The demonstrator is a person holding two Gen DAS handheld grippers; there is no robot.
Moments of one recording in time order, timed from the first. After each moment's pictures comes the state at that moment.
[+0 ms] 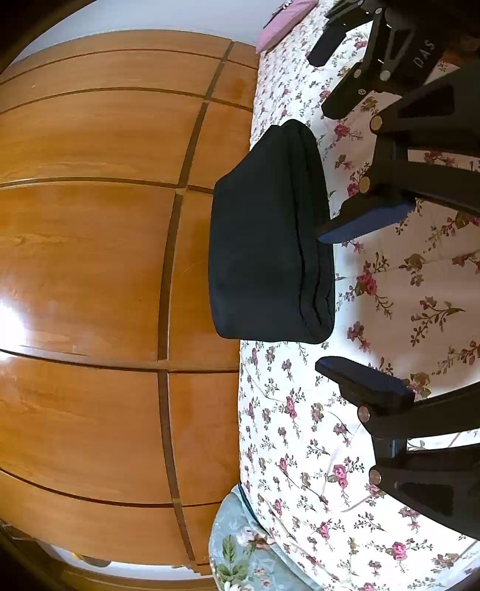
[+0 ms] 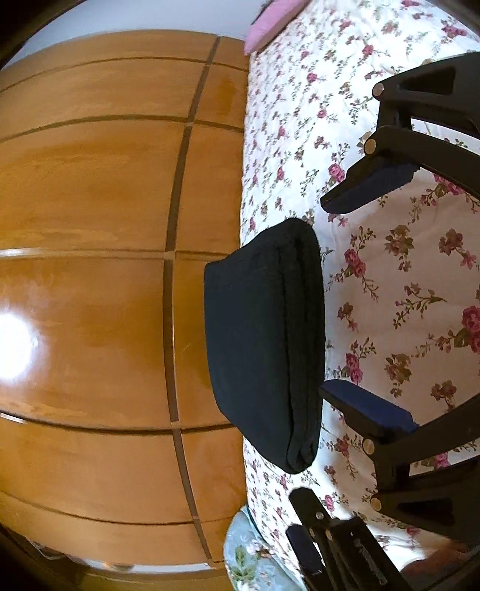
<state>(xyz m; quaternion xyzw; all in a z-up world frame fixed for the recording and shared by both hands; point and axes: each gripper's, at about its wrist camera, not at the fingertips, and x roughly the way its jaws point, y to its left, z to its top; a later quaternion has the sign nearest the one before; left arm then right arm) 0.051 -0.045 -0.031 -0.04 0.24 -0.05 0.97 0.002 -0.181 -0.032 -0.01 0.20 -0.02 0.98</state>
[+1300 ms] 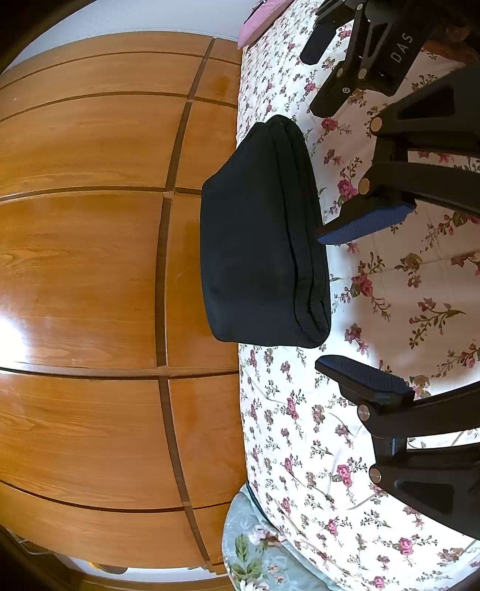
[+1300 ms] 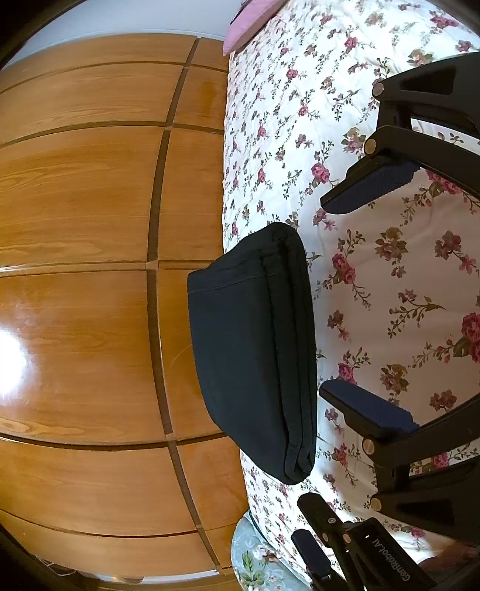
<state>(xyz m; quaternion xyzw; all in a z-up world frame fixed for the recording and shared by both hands) 0.053 -0.056 -0.036 -0.01 0.24 -0.05 0.97 0.012 -0.196 -0.041 0.02 0.23 -0.03 0.97</state>
